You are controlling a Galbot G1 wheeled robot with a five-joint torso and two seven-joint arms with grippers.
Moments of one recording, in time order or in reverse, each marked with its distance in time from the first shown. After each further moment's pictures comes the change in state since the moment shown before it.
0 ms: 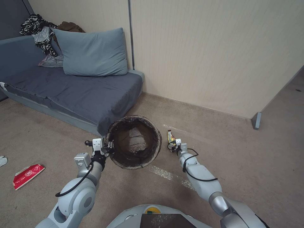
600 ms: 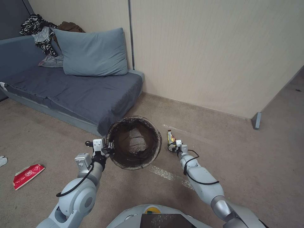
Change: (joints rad) left arm -0.001 -0.003 0.003 0.009 0.005 0.000 0.003; right arm -0.037 -0.016 -0.011 0.046 -0.028 0.038 0.012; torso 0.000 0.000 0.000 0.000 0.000
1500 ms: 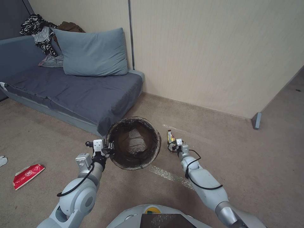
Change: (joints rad) left arm -0.001 -0.005 0.002 0.012 0.010 0.001 0.006; right arm -0.068 -0.040 -0.012 0.136 0.026 0.031 0.021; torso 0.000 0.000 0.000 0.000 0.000
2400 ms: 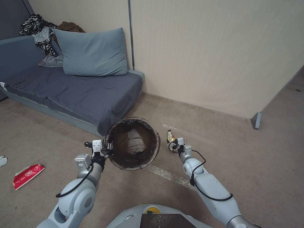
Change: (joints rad) left arm 0.011 0.000 -0.013 -0.005 0.003 0.000 0.001; right arm -0.096 -0.055 0.003 0.212 0.036 -0.025 0.011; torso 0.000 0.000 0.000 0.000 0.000
